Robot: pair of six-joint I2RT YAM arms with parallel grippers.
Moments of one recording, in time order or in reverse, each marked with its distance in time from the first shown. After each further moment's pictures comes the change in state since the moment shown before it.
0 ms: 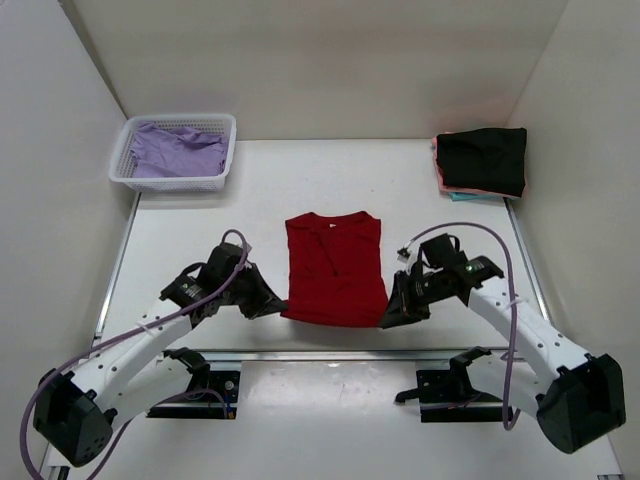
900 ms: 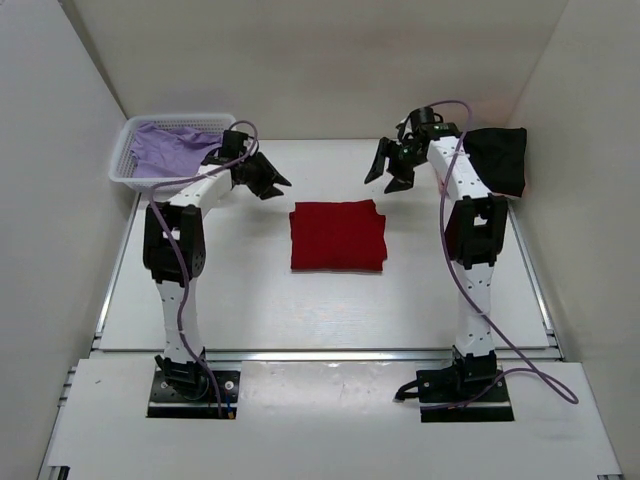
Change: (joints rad) left arm 0.399 1.204 1.055 0.158 0.116 0.199; right arm -0.272 1.324 1.535 -0.141 0.171 -0.154
